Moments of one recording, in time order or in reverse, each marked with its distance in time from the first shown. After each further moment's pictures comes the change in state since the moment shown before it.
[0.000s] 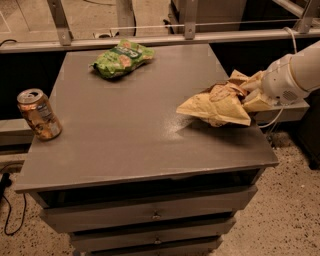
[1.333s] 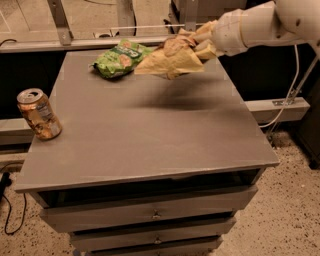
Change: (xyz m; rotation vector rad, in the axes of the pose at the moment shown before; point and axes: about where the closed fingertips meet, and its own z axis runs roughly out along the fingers) arm -0.149 -0.120 0.048 0.171 -0.388 -0.335
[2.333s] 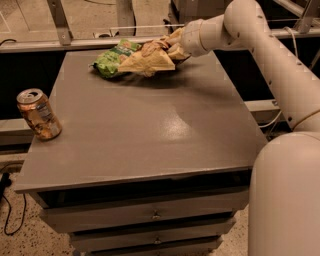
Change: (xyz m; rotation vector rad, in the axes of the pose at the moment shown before) arm 0.025 -0.041 0.122 0.046 -0.007 -0.005
